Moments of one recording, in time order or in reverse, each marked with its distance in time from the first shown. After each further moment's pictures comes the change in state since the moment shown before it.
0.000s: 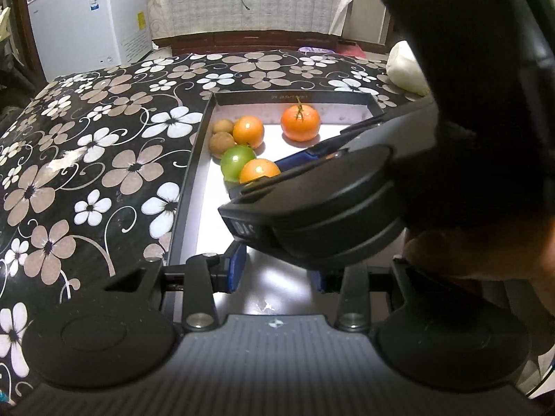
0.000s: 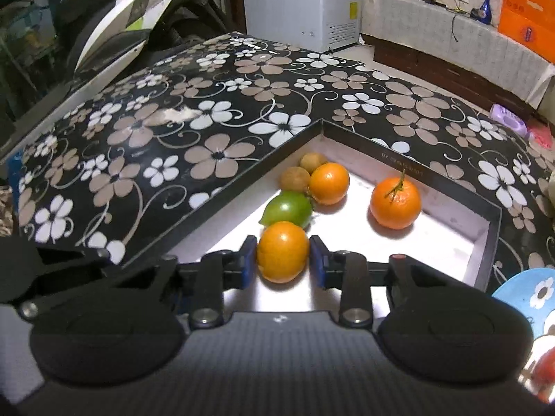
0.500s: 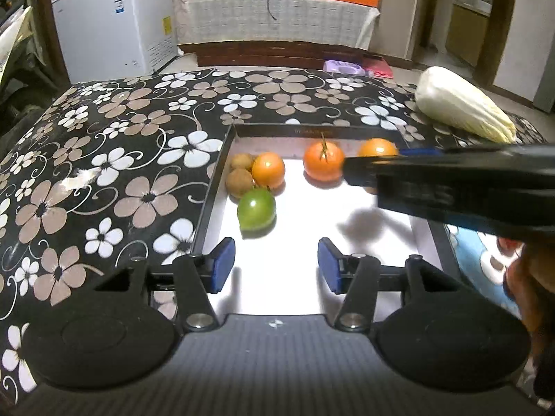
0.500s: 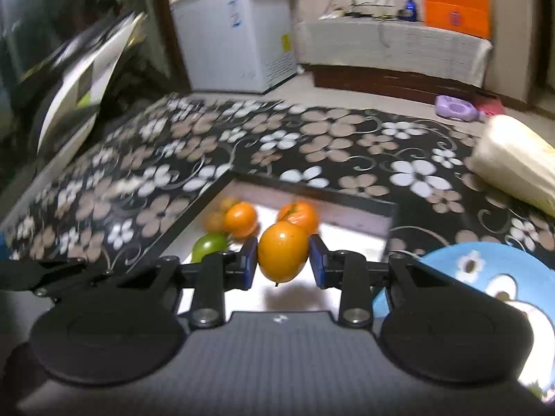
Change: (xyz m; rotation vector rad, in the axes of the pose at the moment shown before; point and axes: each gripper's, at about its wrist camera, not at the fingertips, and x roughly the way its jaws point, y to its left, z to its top) left arm 0.014 -0.001 0.035 -0.062 -0.029 0.082; right arm -0.052 -0.057 -0.010 0.239 -0.166 -0.103
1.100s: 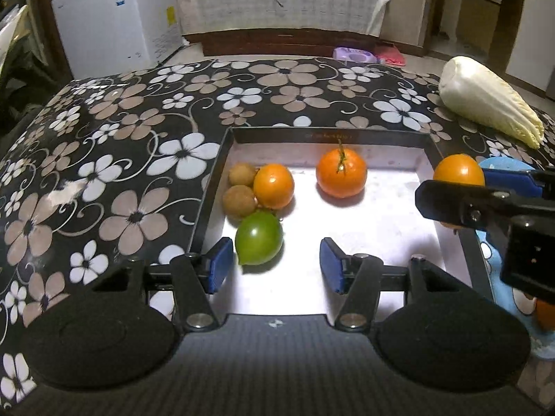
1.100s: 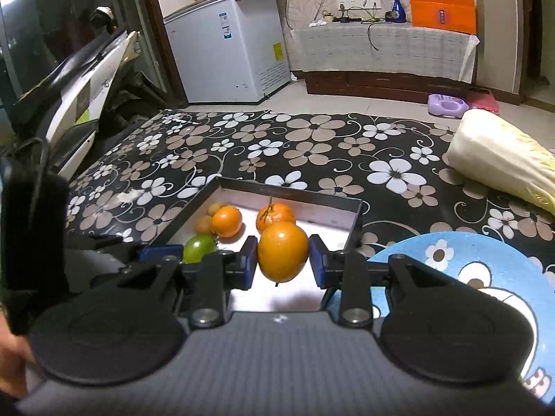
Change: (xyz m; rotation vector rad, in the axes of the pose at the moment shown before) left arm 0.043 -0.002 0.021 0.023 0.046 0.024; right arm -0.021 -0.018 -0.005 0.030 -0.020 0.006
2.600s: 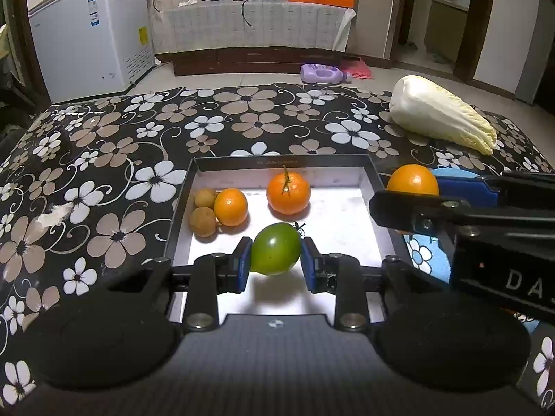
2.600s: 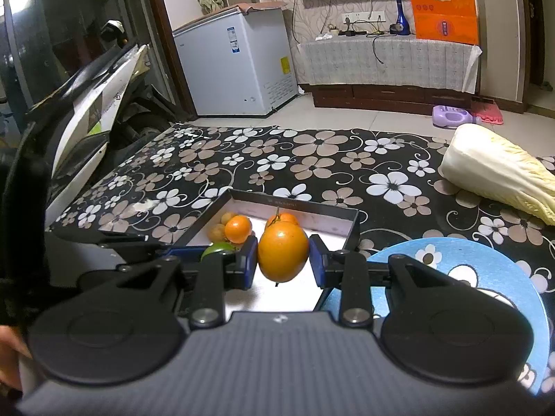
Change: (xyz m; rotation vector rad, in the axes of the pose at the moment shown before) left arm -0.043 -0.018 0.003 0.041 -0.062 -0.087; right arm -0.028 -0.003 0.001 -0.001 -0.045 0.033
